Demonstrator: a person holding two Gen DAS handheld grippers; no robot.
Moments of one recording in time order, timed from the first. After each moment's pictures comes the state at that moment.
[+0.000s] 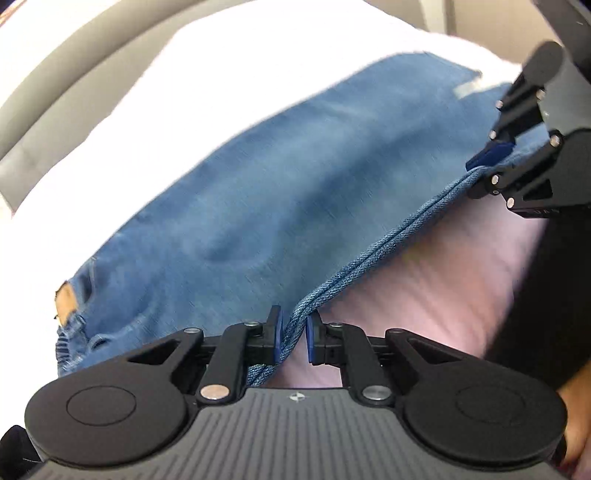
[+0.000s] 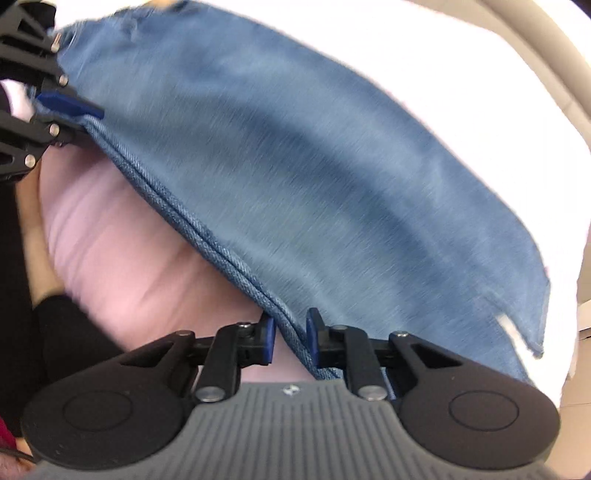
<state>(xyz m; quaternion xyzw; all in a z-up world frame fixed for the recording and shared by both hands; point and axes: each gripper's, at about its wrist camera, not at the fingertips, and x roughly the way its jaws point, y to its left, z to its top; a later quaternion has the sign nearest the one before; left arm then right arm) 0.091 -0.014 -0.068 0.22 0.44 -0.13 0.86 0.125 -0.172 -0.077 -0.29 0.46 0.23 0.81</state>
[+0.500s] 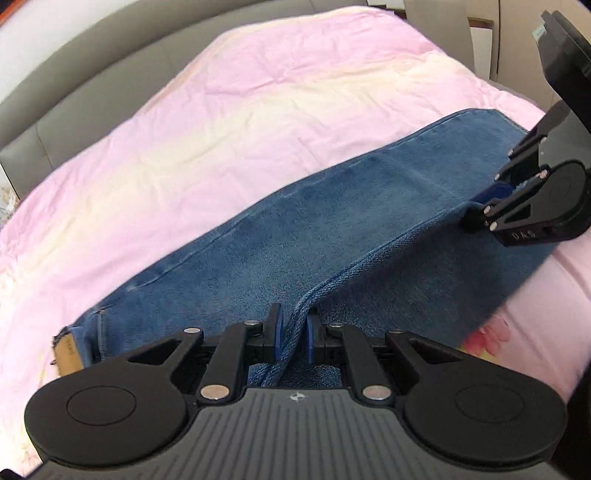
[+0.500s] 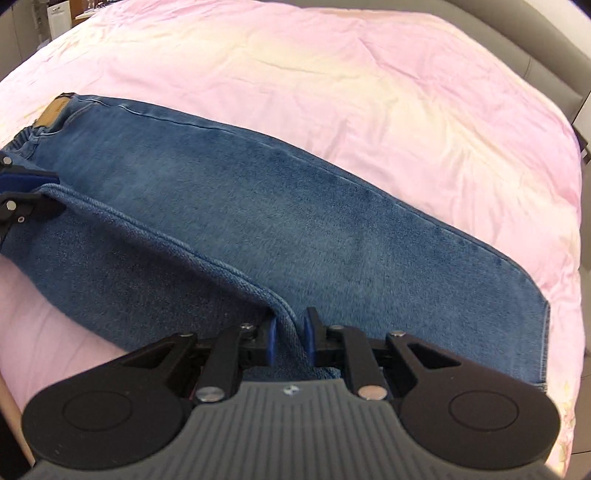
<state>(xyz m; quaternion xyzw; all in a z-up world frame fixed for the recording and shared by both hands) 0.208 0.007 -0.066 0.17 0.43 -0.11 0.88 0.266 -0.165 -0.074 -0.19 0.50 0.19 0.83</state>
